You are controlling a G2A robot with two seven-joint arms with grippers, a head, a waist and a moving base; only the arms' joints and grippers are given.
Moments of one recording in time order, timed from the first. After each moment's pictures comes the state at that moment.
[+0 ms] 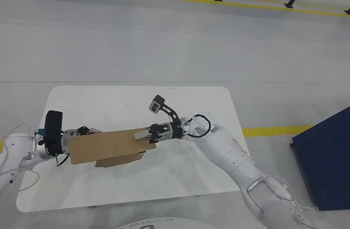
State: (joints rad) left arm 1.13 -0.74 -0.79 -1.45 1.25 -1.01 0.81; right arm -1.09 -1.13 0.90 -1.31 0.80 -0.25 1.33
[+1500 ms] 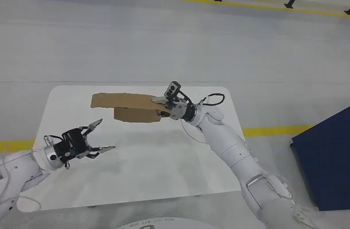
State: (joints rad) left arm 1.41 -0.70 -0.99 -1.75 1.50 -0.47 0.47; right arm -1.05 -1.15 1.00 -1.16 1.14 0.08 1.24
